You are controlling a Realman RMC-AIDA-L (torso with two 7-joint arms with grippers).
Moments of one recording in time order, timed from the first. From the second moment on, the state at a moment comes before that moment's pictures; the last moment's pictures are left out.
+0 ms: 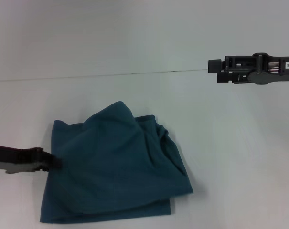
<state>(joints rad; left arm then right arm) -0.64 -2.08 0.65 0.92 2.55 1.51 -2.54 0.66 1.90 -0.68 -0.79 -1.92 -1.65 2.37</state>
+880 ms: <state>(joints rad) -0.58 -2.11 0.52 0.73 2.33 1.41 -2.55 0.66 1.90 -0.68 -0.78 -1.94 -1.65 2.37</state>
